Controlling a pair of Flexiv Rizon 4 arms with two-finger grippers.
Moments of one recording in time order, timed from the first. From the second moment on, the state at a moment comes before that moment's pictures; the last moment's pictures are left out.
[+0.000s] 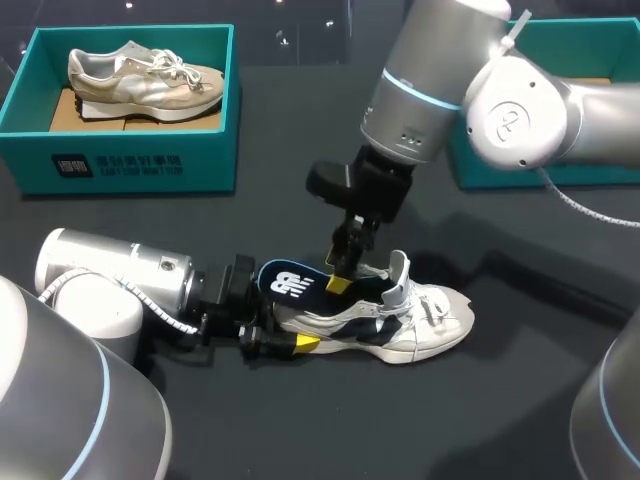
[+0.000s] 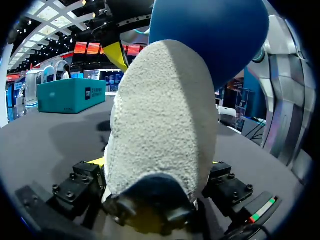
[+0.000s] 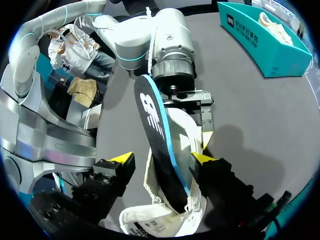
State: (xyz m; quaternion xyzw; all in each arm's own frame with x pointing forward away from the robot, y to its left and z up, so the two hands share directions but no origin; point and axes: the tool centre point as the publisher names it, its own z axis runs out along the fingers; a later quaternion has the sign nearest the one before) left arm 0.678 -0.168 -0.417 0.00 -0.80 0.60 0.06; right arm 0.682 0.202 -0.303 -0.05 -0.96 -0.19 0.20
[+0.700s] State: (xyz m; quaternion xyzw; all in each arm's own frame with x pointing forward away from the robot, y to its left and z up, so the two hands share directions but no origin) left arm 0.678 -0.168 -0.417 0.00 -0.80 0.60 0.06; right arm 0.676 0.218 -0.319 -0.06 -0.94 -0.24 0.25
